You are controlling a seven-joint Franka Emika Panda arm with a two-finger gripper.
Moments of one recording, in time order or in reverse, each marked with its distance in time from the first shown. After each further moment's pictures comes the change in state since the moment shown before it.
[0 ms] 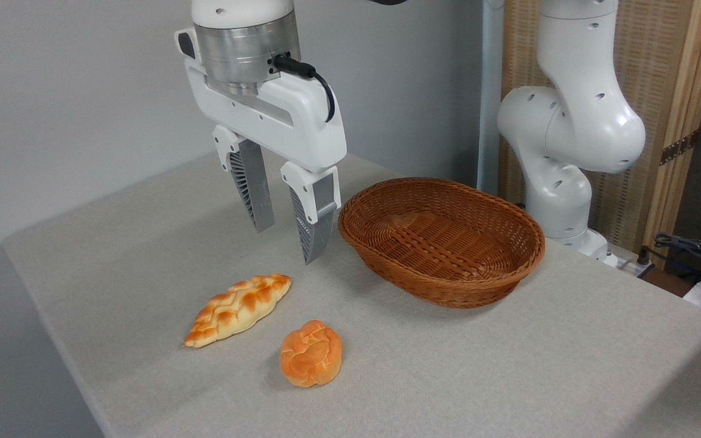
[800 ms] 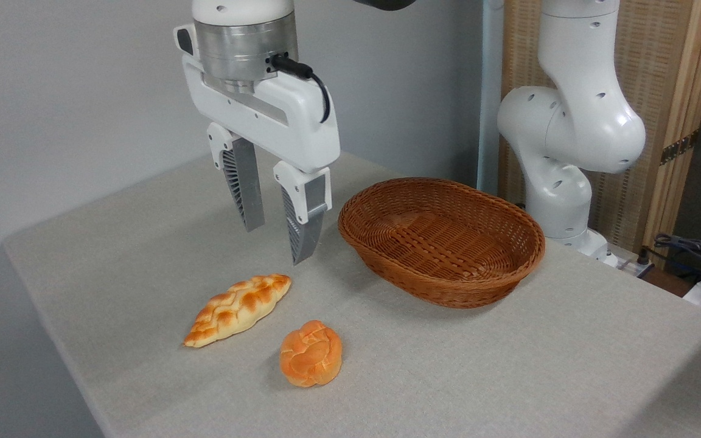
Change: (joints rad) arm 0.000 -0.019 -0.020 -0.039 -0.017 0.061 0.000
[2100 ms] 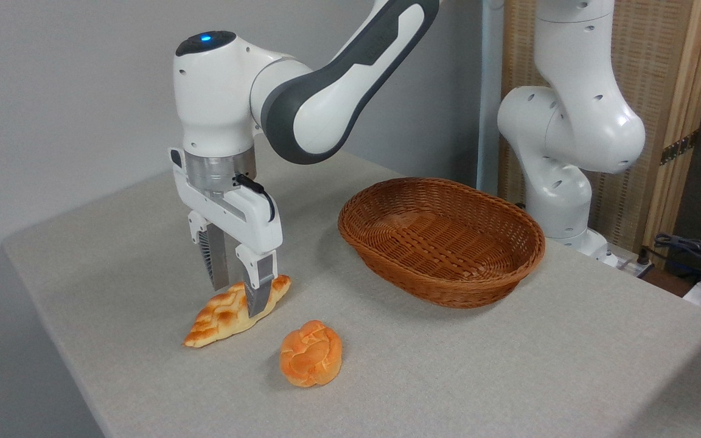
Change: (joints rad) arm -0.008 0.069 -0.289 -0.409 0.072 0.581 -0.331
